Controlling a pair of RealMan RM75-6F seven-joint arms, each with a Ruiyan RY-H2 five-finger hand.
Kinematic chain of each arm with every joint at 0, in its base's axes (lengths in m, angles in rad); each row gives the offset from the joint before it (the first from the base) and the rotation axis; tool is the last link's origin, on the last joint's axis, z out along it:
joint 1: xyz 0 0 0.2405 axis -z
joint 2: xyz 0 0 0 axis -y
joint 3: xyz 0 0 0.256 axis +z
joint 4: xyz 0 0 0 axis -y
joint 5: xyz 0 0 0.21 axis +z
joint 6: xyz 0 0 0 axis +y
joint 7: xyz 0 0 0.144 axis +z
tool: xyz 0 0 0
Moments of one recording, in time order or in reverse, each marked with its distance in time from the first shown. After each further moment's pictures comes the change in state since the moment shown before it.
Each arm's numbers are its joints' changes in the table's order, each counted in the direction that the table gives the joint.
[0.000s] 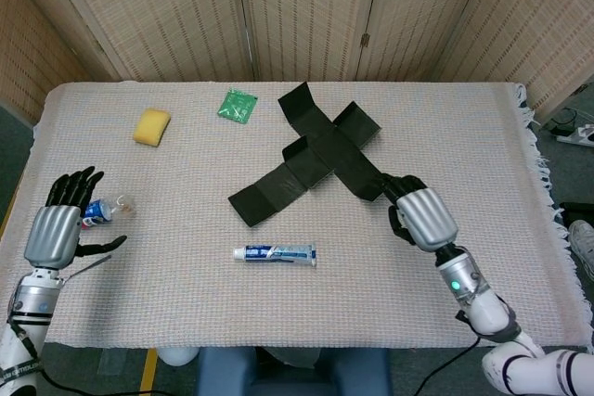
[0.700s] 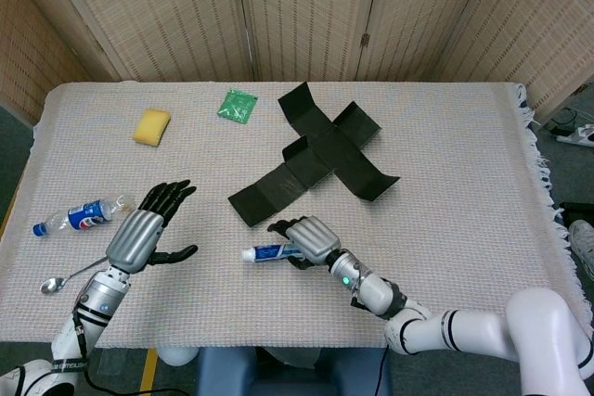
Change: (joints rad) left arm 0.149 0.054 0.003 0.171 0.075 -0.168 -0.083; right arm -0.356 0.450 0.089 -0.271 0.268 -0.516 -0.084
